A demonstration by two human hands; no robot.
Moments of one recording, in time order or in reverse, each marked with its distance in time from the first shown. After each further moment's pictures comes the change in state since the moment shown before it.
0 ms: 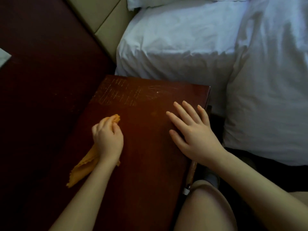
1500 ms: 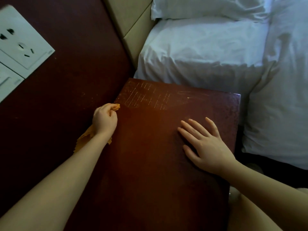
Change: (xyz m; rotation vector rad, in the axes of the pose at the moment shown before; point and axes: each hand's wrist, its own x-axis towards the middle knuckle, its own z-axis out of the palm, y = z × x) left_hand 0.123 -0.096 -0.005 -0.165 -0.018 0.128; right_hand 0.015 -0.058 0.036 -0.281 -0.128 -0.029
